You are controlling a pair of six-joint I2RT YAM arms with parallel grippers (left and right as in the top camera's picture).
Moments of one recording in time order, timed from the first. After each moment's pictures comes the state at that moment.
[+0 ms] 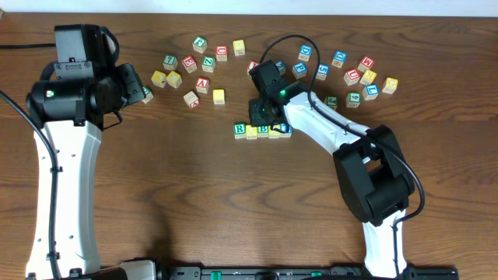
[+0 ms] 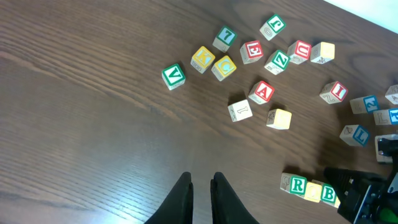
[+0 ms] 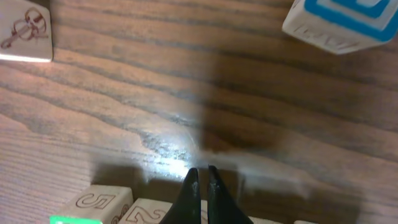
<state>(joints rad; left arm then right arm) 0.07 1.47 1.57 -1.07 0.02 -0.29 0.55 2.15 1.55 -0.59 -0.03 0.44</state>
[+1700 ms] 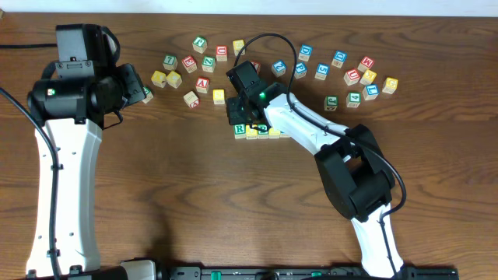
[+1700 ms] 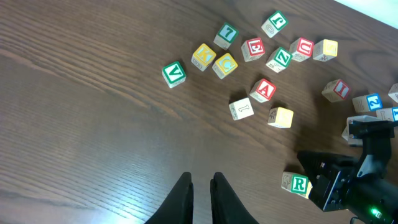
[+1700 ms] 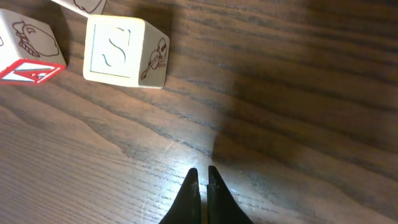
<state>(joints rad) 0.07 1.47 1.57 -1.07 0.02 -0.29 0.63 2.24 1.67 -0.52 -0.07 0.46</state>
